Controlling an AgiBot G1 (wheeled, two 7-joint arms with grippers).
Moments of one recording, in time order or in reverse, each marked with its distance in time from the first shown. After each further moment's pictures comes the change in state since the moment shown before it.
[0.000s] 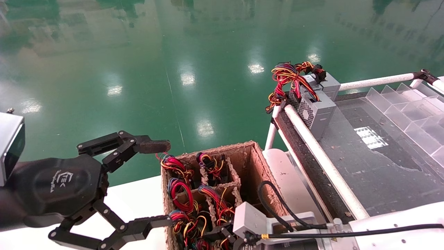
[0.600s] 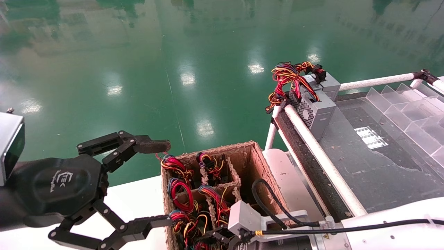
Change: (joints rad) left arm 0.000 0.000 0.000 0.000 0.000 0.000 0.000; right arm 0.012 -0.032 -0.010 -0.048 0.006 -0.017 -0.002
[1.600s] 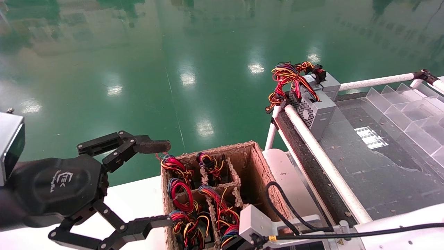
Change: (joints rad) left arm 0.000 0.000 0.001 0.000 0.000 0.000 0.000; right arm -0.023 0.046 0.019 0.008 0.064 -0.054 0.008
